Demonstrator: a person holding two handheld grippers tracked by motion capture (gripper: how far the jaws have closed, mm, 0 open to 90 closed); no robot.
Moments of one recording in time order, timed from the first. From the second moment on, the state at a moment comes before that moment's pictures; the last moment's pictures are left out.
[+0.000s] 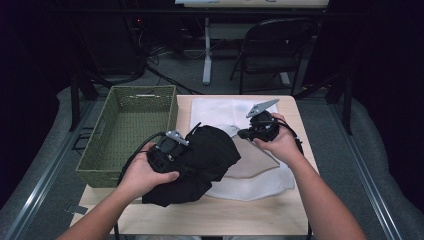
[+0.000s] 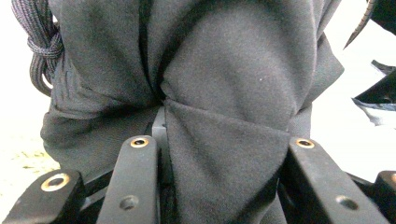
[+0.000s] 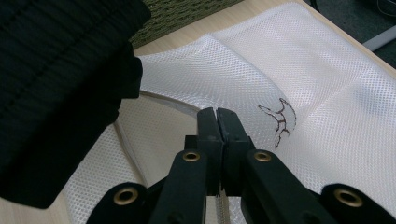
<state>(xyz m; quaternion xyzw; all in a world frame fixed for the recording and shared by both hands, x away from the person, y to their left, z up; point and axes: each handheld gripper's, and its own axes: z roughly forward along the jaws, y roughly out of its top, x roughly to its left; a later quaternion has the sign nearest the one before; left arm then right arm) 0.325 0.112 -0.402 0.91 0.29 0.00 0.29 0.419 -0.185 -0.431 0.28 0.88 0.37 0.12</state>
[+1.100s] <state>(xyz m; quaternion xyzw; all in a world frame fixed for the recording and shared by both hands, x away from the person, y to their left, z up) 0.312 0.076 -0.425 0.93 0.25 -0.02 0.28 0.418 -0.182 -0.431 0.27 0.88 0.37 0.12</state>
